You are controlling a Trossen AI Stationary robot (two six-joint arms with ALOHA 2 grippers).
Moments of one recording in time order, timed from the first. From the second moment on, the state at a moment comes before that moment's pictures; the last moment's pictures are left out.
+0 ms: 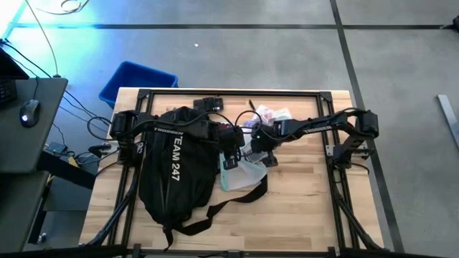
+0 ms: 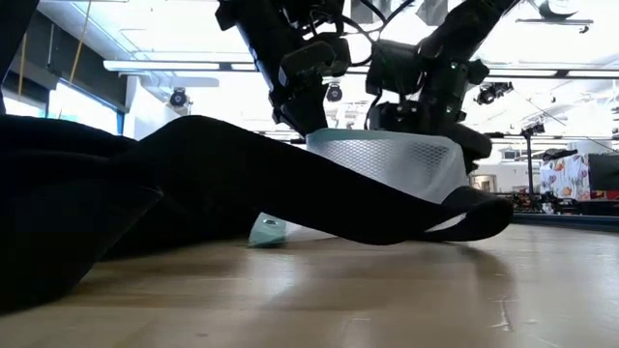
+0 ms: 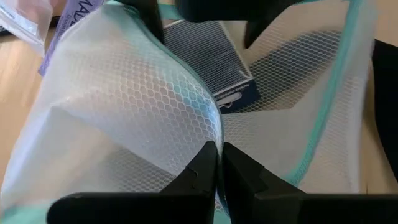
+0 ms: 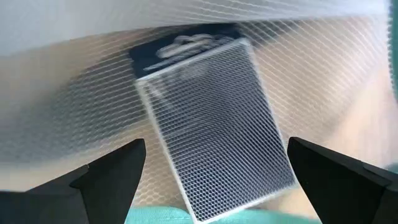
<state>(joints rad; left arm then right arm) 0.03 1.86 1.43 -0.58 -0.08 -0.11 -0.16 1.69 0.96 -0.49 -0.09 -0.35</state>
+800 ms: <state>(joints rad) 0.03 1.86 1.43 -0.58 -0.04 -0.07 -0.21 1.86 0.96 -0.37 -0.15 -0.36</state>
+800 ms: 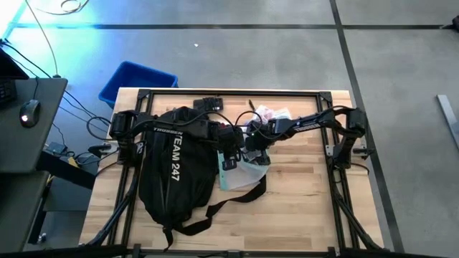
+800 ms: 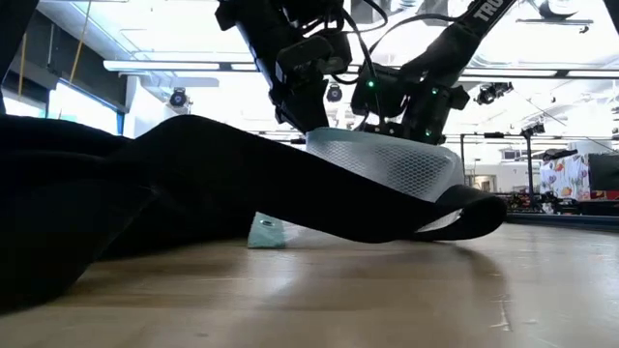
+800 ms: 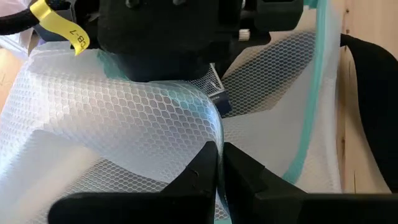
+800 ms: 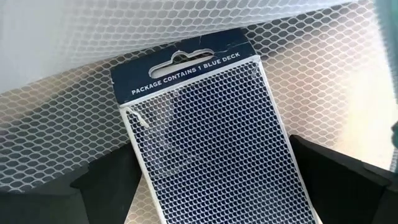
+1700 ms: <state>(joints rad) 0.03 1.86 1.43 -0.65 -0.19 -0.15 -0.12 1.56 0.95 -0.59 -0.13 0.14</state>
